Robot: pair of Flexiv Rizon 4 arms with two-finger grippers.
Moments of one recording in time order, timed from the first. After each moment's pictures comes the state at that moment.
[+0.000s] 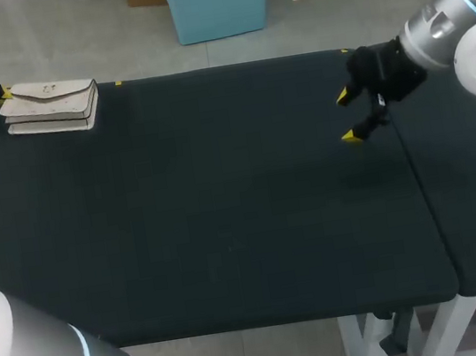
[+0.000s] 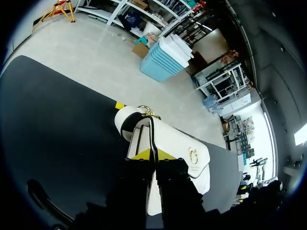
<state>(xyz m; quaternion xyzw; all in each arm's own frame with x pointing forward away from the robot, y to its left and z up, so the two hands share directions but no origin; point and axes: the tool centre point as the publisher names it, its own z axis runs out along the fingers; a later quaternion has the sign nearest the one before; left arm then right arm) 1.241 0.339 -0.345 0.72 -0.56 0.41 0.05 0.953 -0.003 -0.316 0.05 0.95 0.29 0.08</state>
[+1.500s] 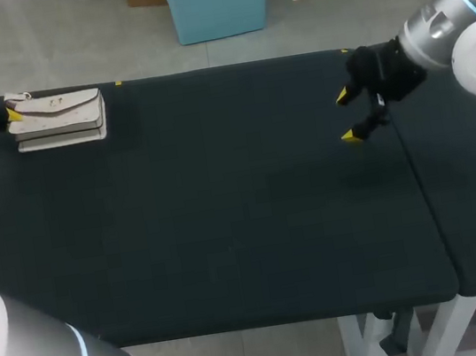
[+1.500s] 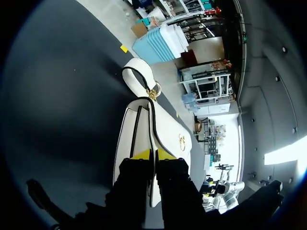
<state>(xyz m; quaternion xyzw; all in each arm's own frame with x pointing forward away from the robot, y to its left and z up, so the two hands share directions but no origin) 1.166 0.305 -0.355 0.72 -0.49 0.45 0.21 0.954 -0.002 -0.316 0.05 0.95 0.29 0.08</state>
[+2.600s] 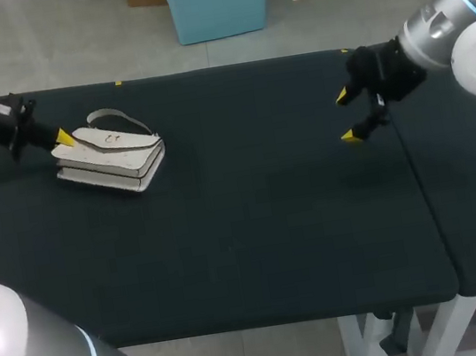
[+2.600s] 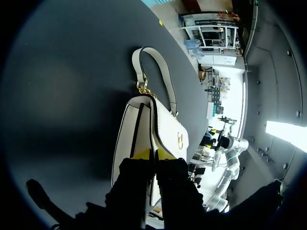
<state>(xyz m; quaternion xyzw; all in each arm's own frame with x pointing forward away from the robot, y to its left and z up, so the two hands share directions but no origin) 1.046 0.177 -0.344 0.64 -0.61 0.30 0.36 0.953 -0.002 -0.316 0.05 0.95 0.29 0.08</state>
